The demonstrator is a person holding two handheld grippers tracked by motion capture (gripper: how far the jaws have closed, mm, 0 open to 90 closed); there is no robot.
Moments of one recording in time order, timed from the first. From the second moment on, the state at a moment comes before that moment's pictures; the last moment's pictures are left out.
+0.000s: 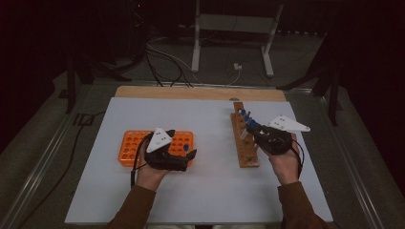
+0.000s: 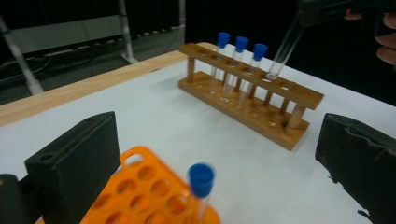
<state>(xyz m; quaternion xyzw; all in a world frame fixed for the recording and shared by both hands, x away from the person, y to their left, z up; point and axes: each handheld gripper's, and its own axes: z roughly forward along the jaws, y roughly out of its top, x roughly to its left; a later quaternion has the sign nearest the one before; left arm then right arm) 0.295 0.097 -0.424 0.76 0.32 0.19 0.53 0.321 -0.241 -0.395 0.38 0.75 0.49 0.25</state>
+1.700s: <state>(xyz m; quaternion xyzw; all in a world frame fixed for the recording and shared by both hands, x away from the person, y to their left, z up) 0.300 0.033 -0.436 0.78 0.26 0.17 0.53 0.311 -0.183 -0.398 0.31 0.78 0.53 0.12</state>
